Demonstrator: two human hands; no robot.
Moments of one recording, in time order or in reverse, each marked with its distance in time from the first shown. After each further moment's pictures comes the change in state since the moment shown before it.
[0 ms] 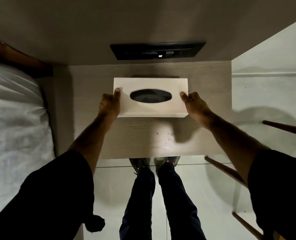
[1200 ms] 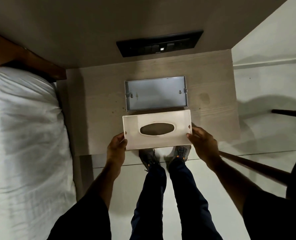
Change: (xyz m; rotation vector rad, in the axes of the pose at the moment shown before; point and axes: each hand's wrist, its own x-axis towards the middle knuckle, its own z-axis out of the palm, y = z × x) left_hand -0.109 -0.145 -0.004 -0.400 -0.167 -0.053; right_hand -0.129 0.108 0.067 0.186 0.157 -0.140
